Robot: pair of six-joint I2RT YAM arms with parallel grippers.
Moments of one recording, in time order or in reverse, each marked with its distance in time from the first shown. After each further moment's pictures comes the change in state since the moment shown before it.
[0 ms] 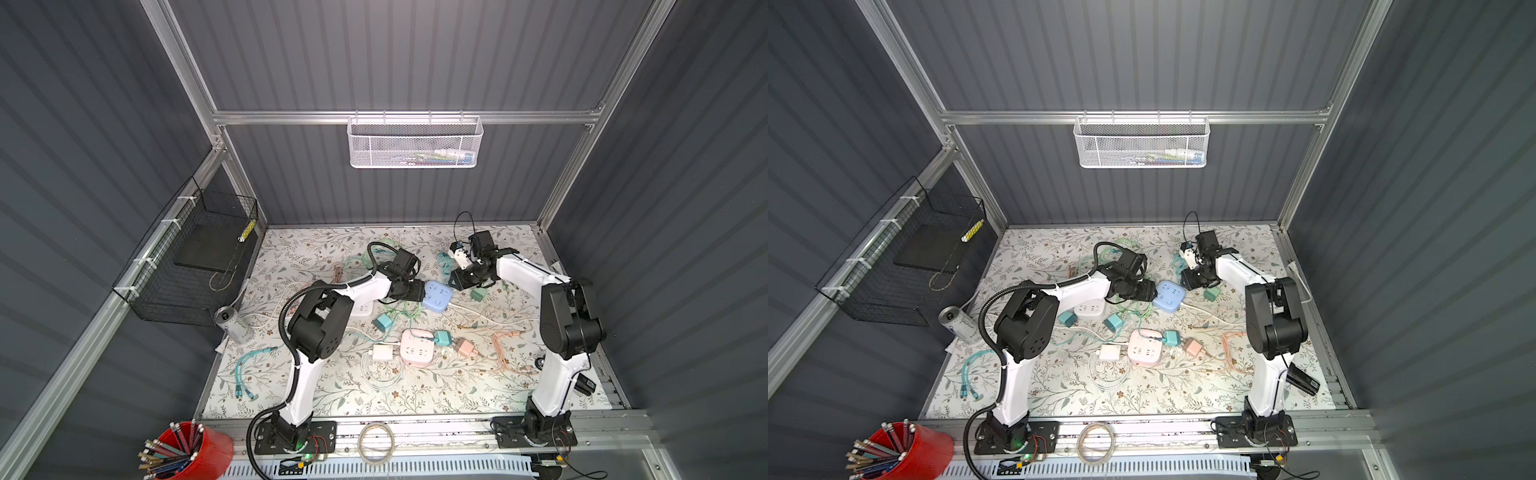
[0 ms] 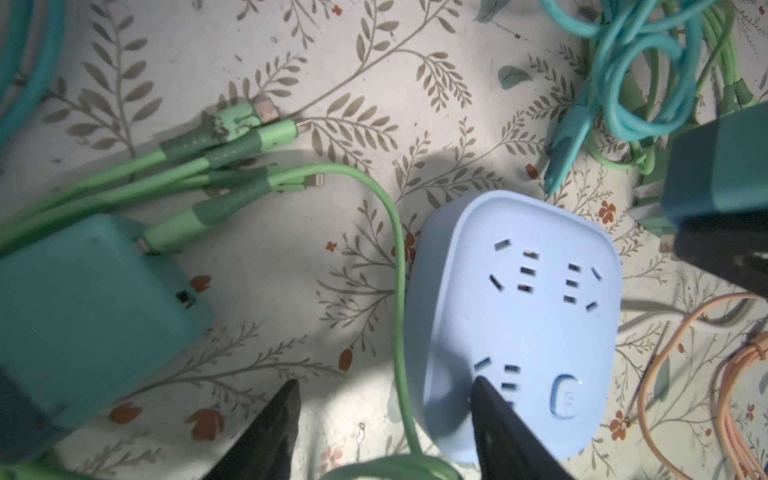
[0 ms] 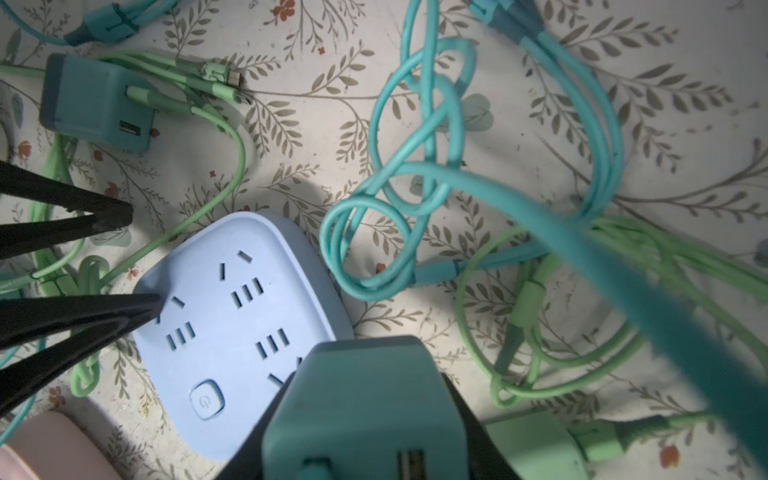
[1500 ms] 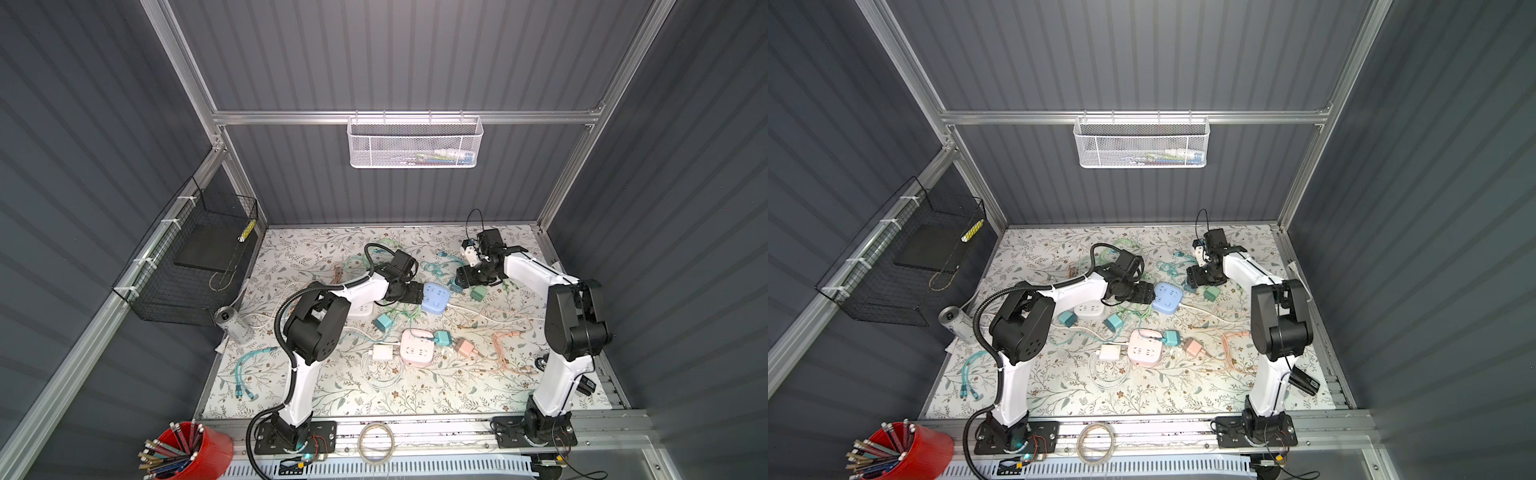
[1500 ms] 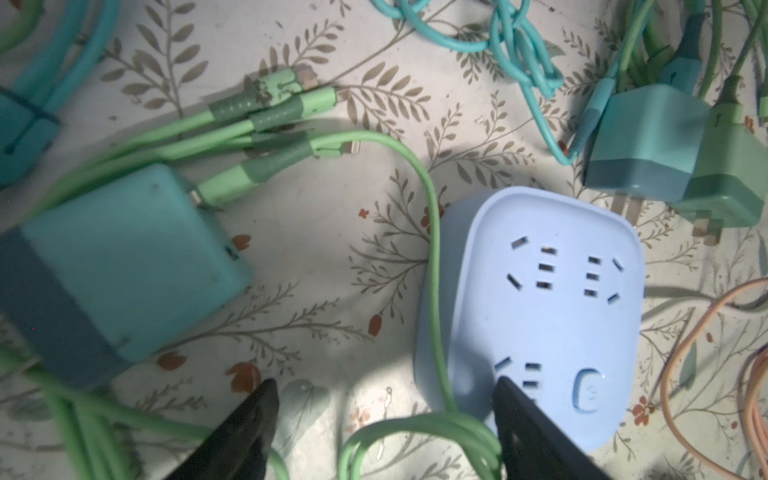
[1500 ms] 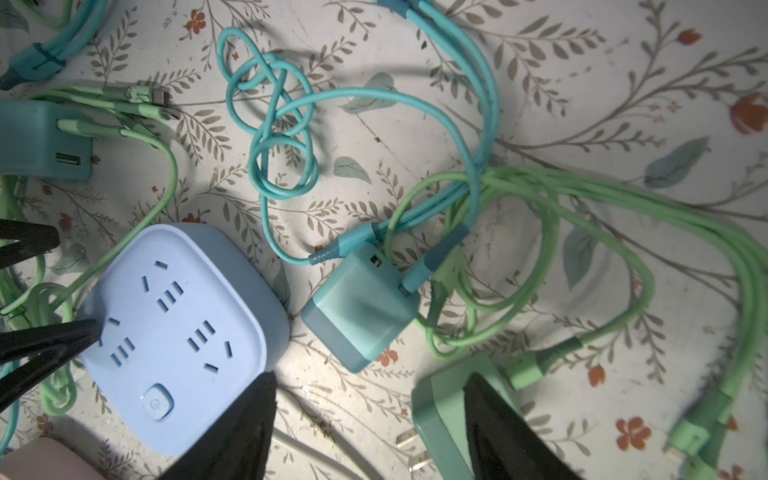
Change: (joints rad) left arm 0.000 -0.048 -0.047 -0.033 -0.037 0.001; right arm -0.042 -0.052 -0.022 -0.025 0.070 0.083
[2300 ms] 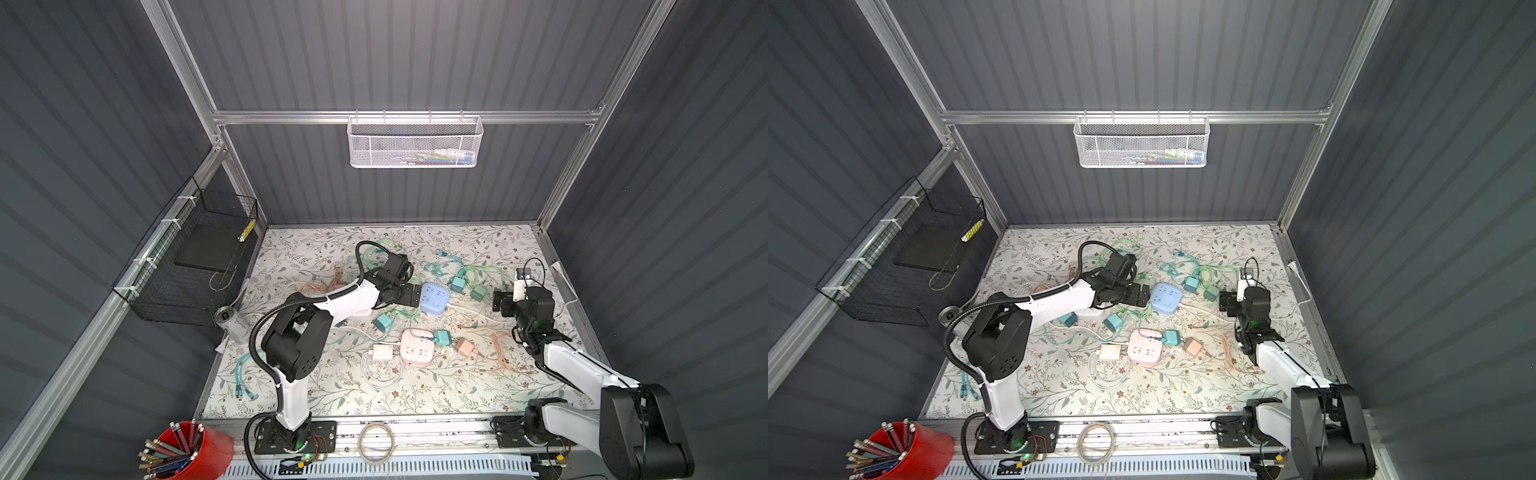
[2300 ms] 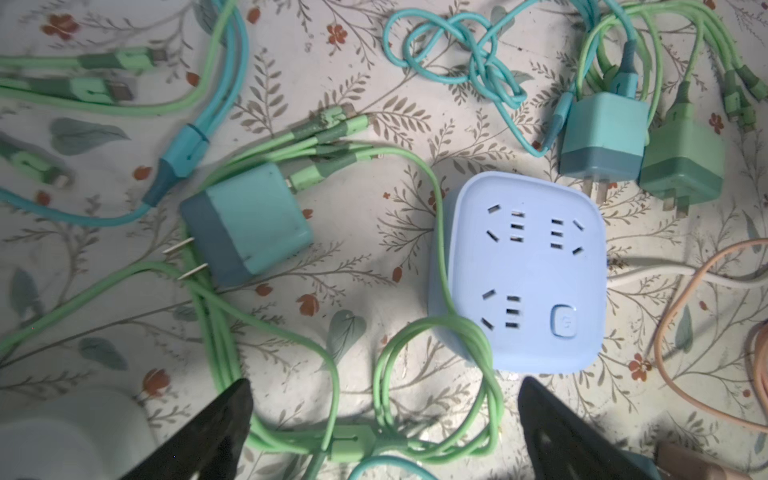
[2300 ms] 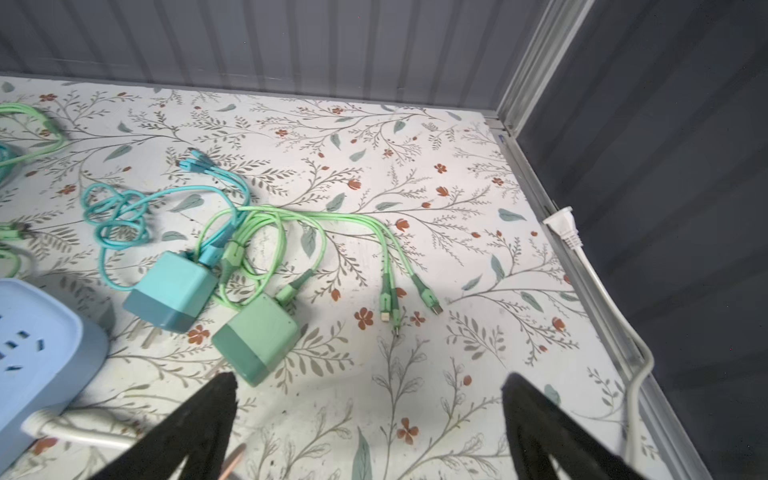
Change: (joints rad) left arm -0.013 -0.210 -0.179 0.078 -0.128 0.053; right arm -0.142 -0.680 -0.990 1.027 0.319 0.006
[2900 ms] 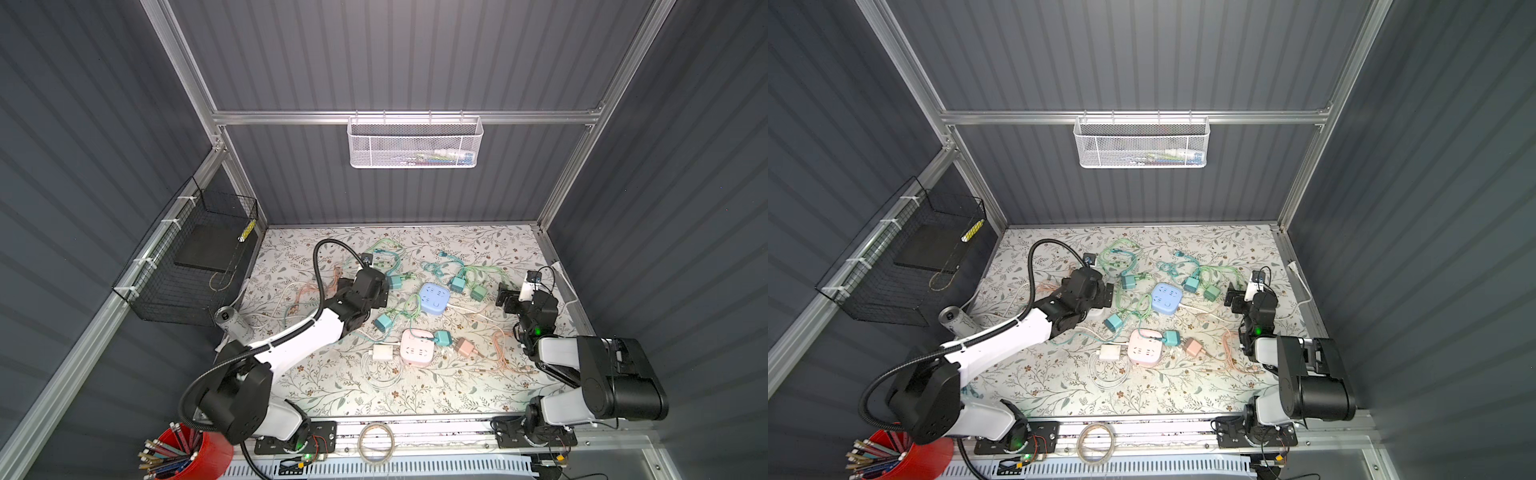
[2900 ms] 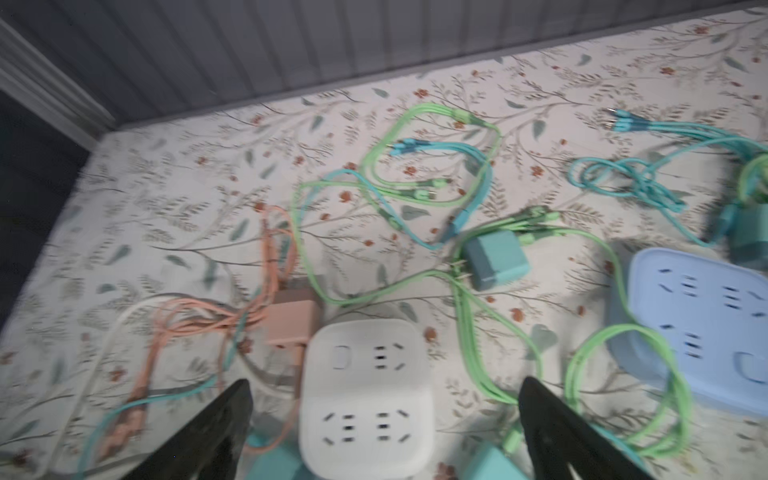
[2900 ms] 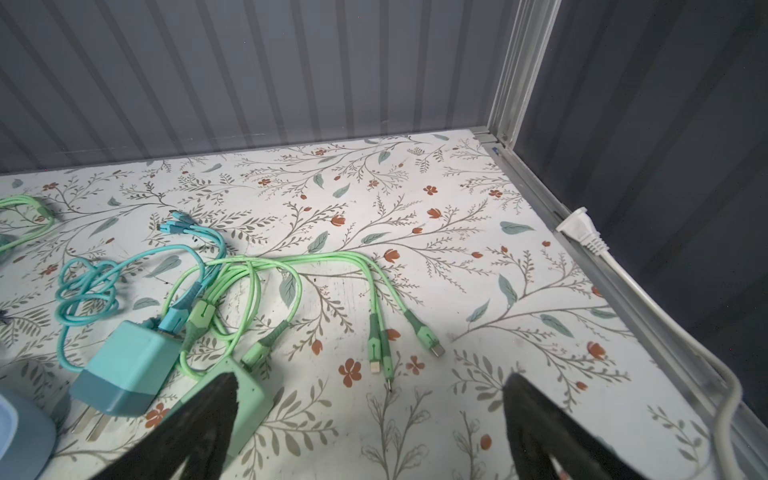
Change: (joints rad) left arm 0.022 -0.479 -0.410 0.174 -0.557 0.133; right arm -0.113 0.272 -0.050 0.439 -0.140 0.090
